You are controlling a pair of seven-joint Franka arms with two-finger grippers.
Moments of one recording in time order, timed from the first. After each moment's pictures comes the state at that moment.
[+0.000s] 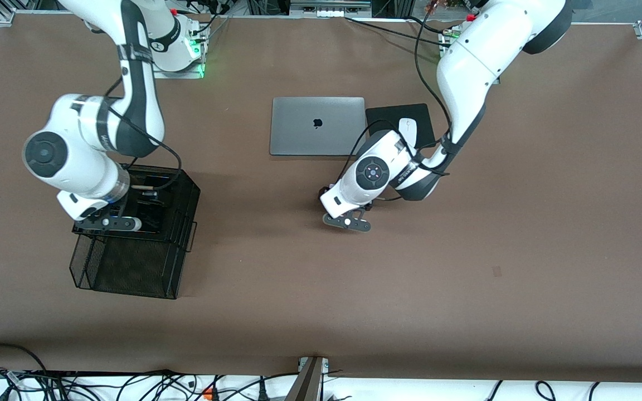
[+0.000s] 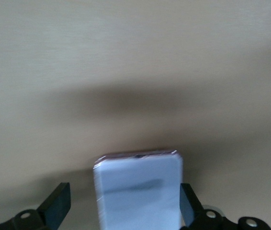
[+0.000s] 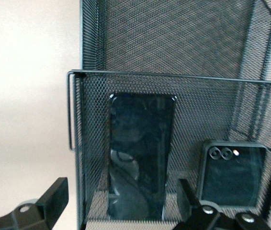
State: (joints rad) left arm -0.31 0.84 -0.40 -1.46 0.13 2.18 -0.53; right arm 0.97 0.49 -0.95 -1.73 0.39 1.89 -0.06
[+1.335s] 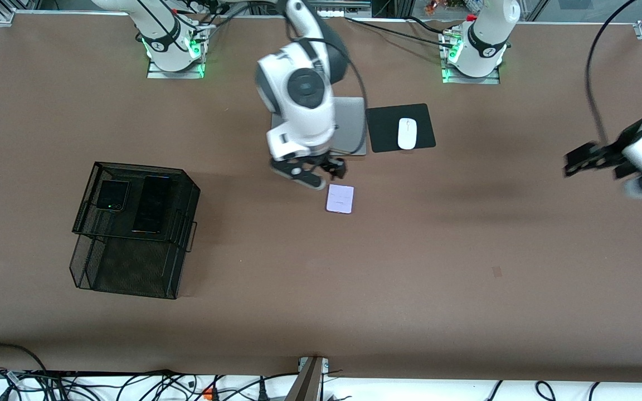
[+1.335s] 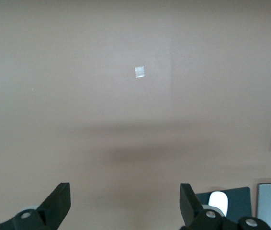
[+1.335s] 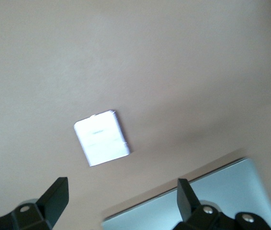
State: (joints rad) left arm 0.09 0.11 -0.08 -1.49 0.01 1.58 0.01; right arm 1.23 0.76 -0.60 -1.28 0.43 1.96 1.11
